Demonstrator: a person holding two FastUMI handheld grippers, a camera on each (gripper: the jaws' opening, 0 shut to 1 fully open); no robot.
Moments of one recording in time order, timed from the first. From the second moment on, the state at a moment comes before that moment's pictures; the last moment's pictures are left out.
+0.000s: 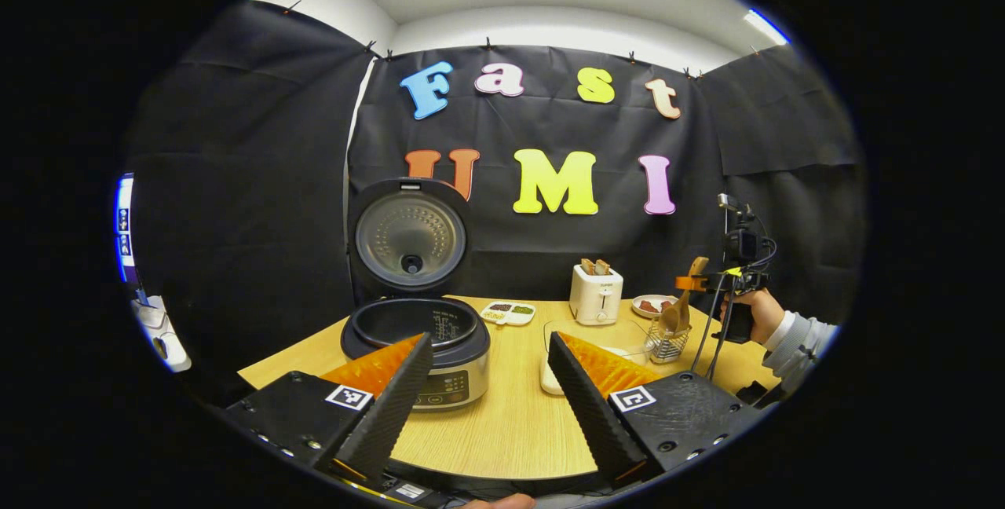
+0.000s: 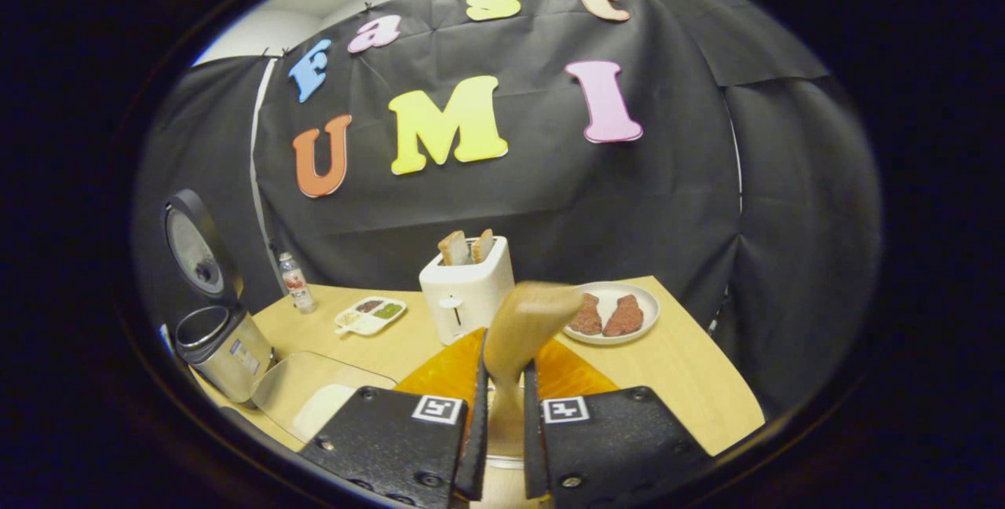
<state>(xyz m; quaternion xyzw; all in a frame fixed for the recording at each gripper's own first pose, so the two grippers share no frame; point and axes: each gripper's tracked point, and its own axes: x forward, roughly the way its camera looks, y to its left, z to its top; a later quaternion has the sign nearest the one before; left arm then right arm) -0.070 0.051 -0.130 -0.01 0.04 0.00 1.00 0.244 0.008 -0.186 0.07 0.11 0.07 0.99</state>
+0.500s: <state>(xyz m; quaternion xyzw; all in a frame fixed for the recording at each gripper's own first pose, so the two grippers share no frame) -0.029 0.082 -0.124 -0.02 0.05 0.01 1.00 0.208 -0.019 -0.125 0.03 0.05 0.02 1.00</state>
